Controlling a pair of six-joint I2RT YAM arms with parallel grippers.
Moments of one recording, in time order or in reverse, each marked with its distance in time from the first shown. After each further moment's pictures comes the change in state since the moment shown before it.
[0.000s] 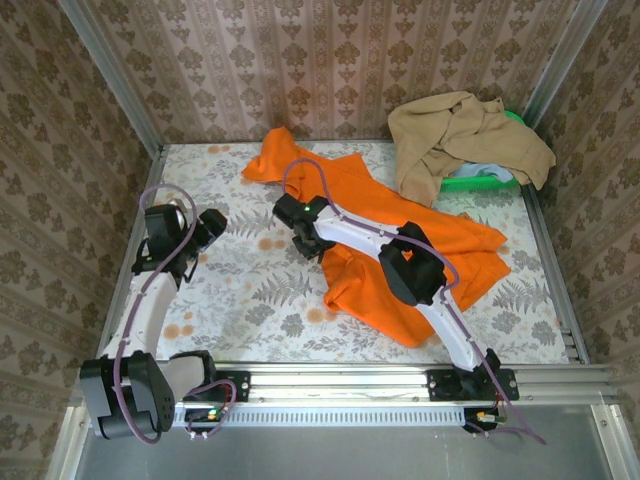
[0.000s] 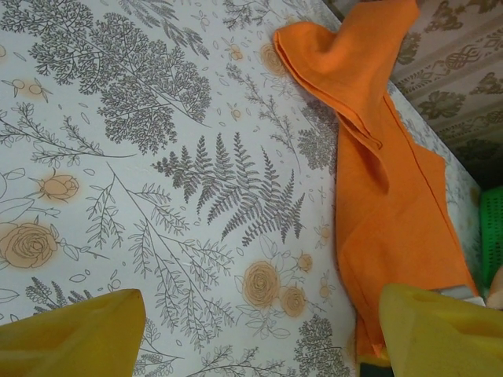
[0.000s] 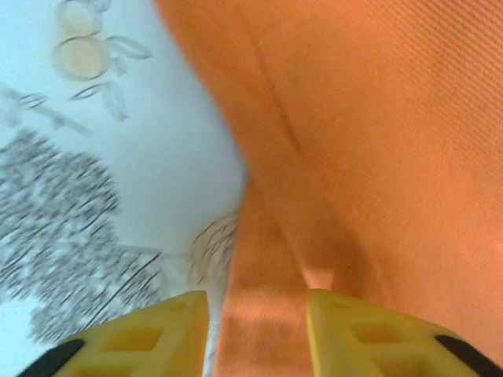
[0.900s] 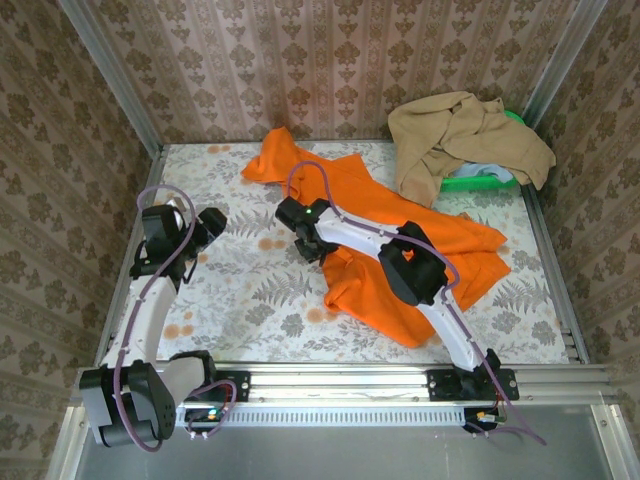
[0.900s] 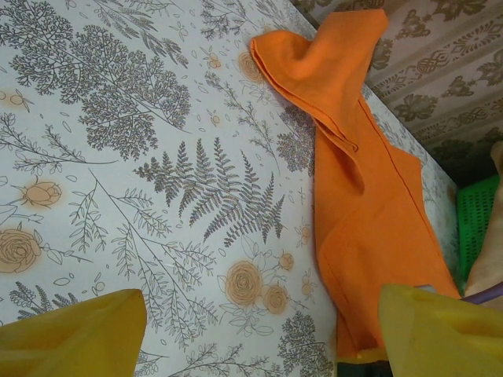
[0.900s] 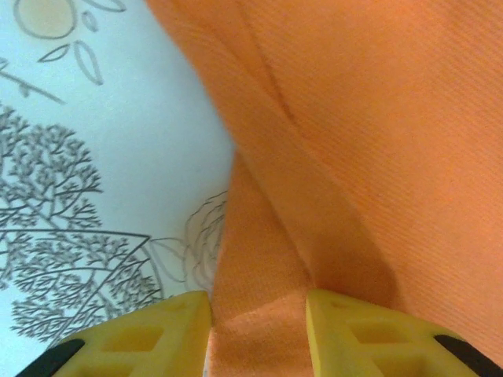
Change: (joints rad) left arm 0.000 -0.038 -0.001 0.000 0.023 -0.001; right arm -0.011 -0.001 -0.051 0.018 -0.030 0.043
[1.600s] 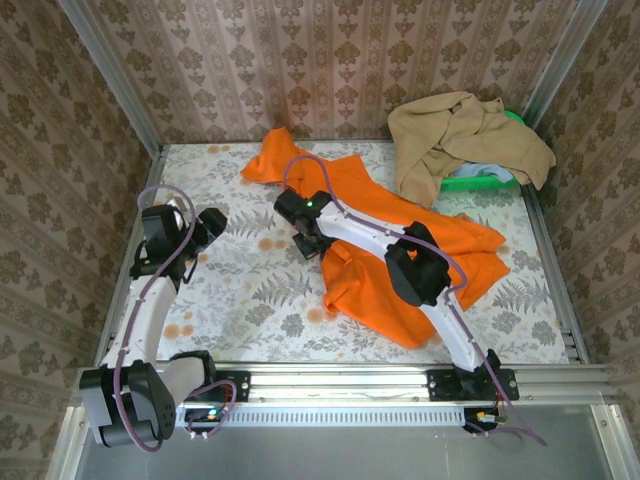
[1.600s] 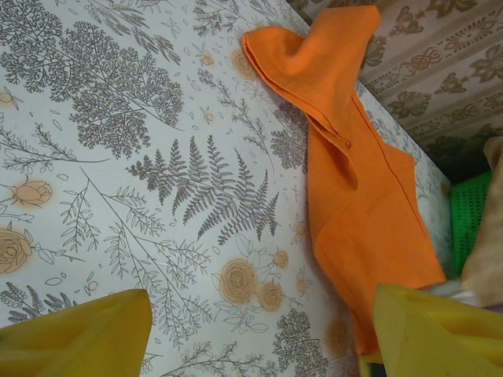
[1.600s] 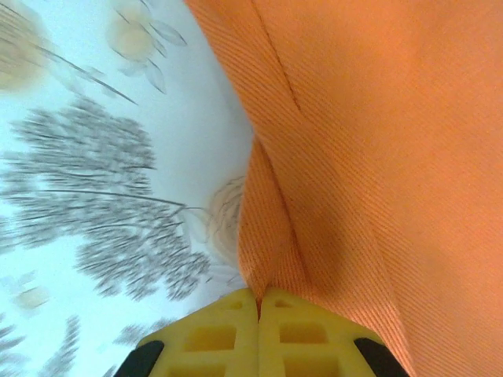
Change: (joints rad) left arm 0.000 0.000 0.000 0.003 0.018 0.000; right arm 0.002 -0.058 0.093 -0.087 -0.034 -0.086
